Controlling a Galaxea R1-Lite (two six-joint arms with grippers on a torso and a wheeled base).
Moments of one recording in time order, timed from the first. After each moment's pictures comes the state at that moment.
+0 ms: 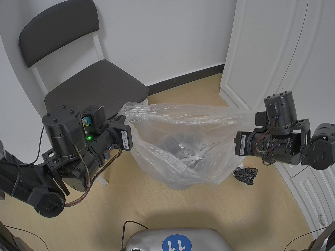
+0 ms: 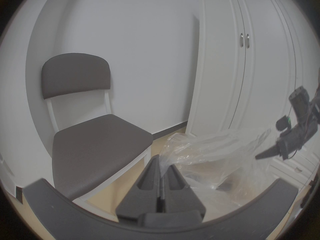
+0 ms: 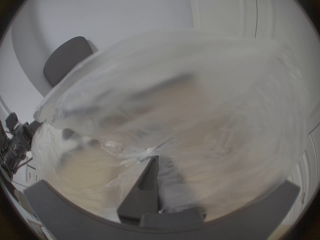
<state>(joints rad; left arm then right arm) -0.63 1.72 -0.63 -1.08 0.36 0.00 0.58 1.68 -0.95 -0.19 -0.28 0.37</state>
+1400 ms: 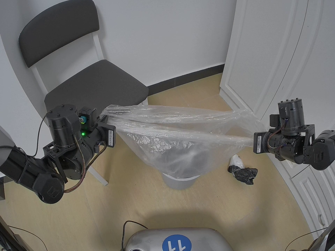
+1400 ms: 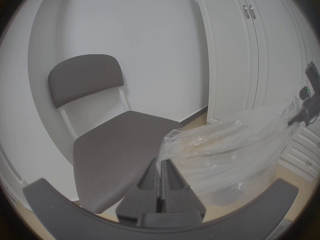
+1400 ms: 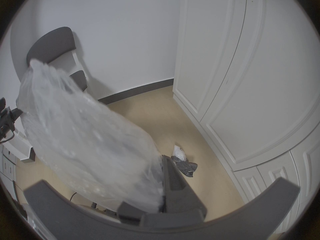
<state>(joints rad) -0.46 1.79 -0.65 -1.07 0.37 0.15 0.39 1.69 -0.84 -0.35 -0.37 0.17</state>
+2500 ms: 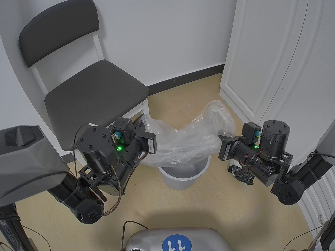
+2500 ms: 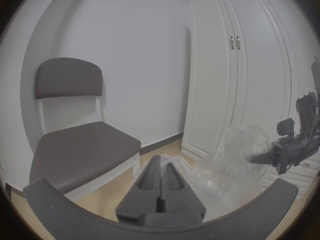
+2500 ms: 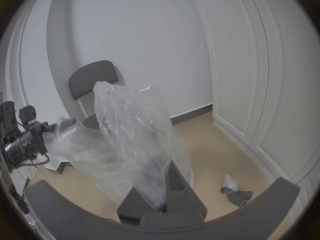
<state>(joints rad) -0.67 2.04 -0.67 -1.53 0.37 0.08 0.56 1.93 -0.64 -1.20 -0.20 0.16</state>
